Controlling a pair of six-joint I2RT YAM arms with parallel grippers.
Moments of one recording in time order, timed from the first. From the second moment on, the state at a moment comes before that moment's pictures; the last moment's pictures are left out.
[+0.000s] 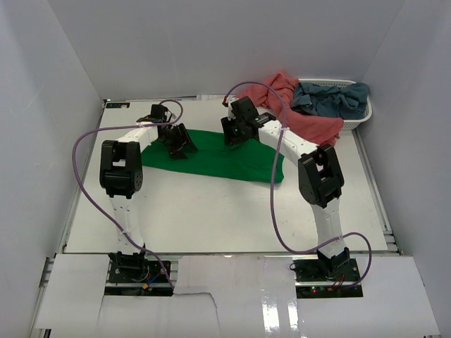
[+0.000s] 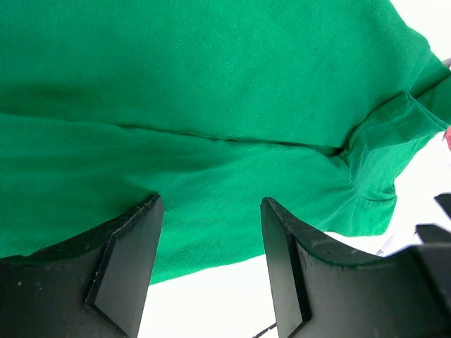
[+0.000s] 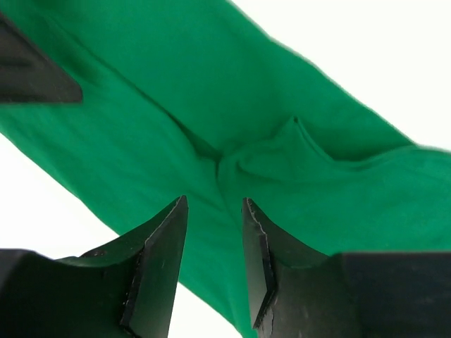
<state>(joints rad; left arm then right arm) -0.11 2.16 1.62 -0.58 0.46 -0.54 0.60 2.12 1.79 -0.49 -0.09 0.14</state>
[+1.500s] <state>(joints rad) -0.11 2.16 1.63 -0.61 0.46 -0.52 0.57 2.41 2.12 -0.70 0.07 0.38</state>
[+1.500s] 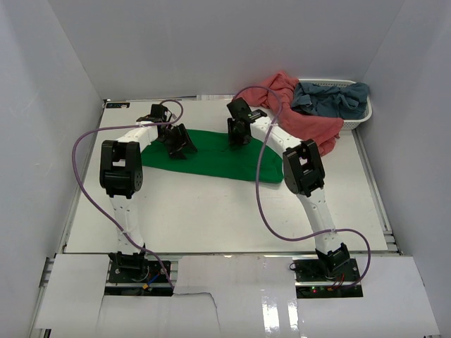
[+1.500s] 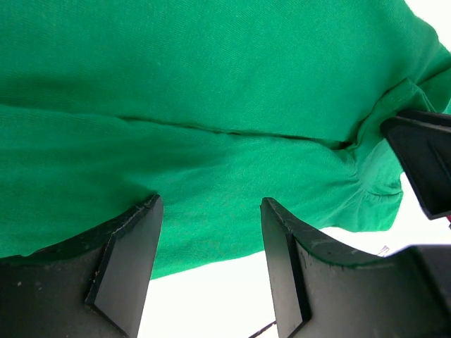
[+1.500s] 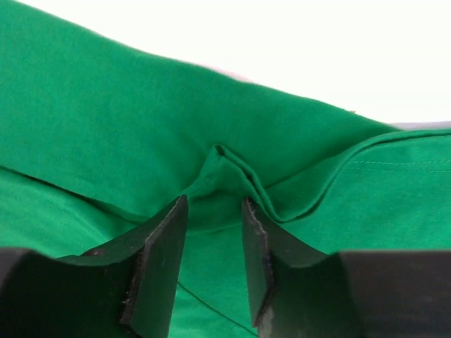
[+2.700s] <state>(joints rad) -0.11 2.16 1.63 -0.61 0.46 -0.51 0.55 2.44 2.10 -0.60 0.04 0.36</state>
